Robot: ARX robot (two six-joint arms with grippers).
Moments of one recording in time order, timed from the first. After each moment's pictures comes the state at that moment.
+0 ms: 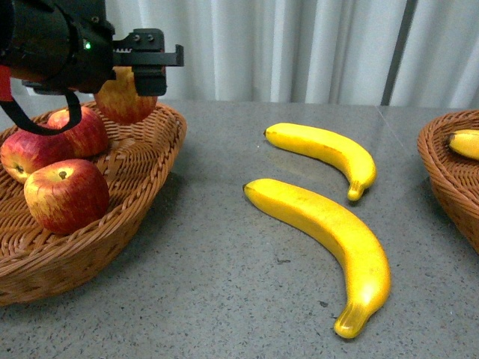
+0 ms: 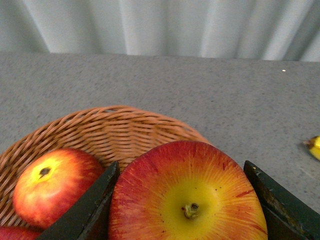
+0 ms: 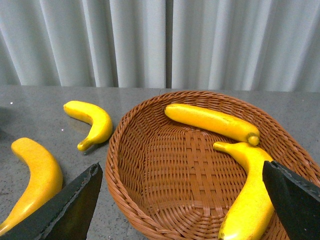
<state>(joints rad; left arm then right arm) -0.25 1.77 1.09 0.31 -0.24 -0.08 0.00 0.00 0.01 0.00 0.00 -0.01</state>
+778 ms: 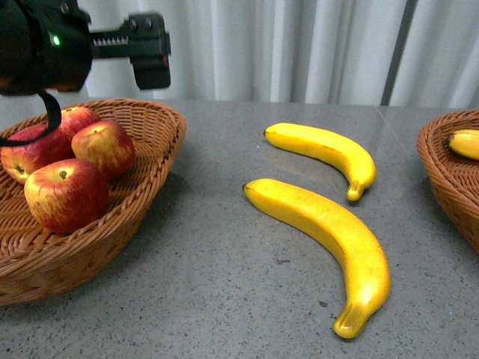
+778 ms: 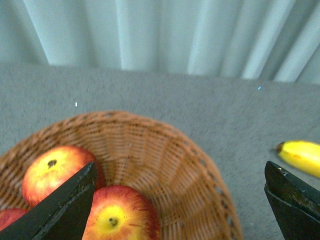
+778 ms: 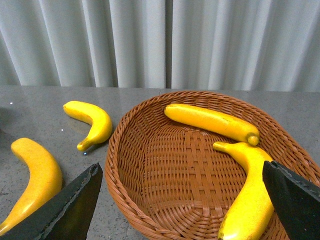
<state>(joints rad) -0.26 1.64 0.95 0.42 -0.21 -0.10 0.00 0.00 0.01 0.00 0.00 -0.01</state>
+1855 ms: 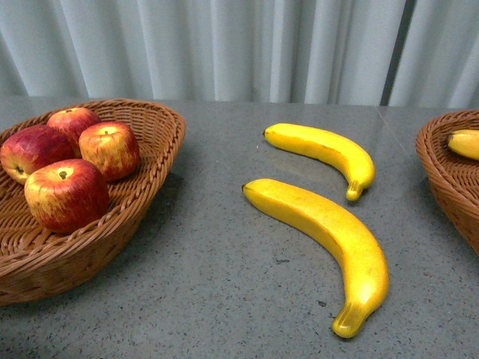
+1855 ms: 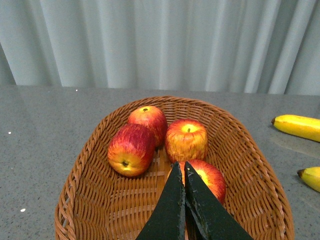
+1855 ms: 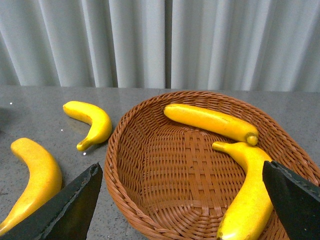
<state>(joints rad) -0.12 0.78 0.15 0.62 -0.11 0.00 0.00 0.00 0.01 0.00 0.00 -0.01</state>
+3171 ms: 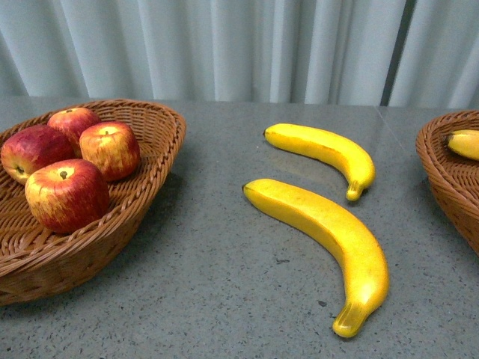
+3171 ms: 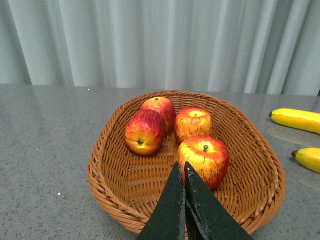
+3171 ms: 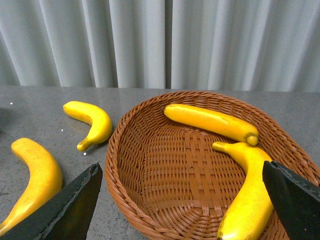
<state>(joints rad) 0.00 0.19 0.01 0.19 0.00 0.00 0.00 0.00 0.01 0.00 0.00 -0.01</state>
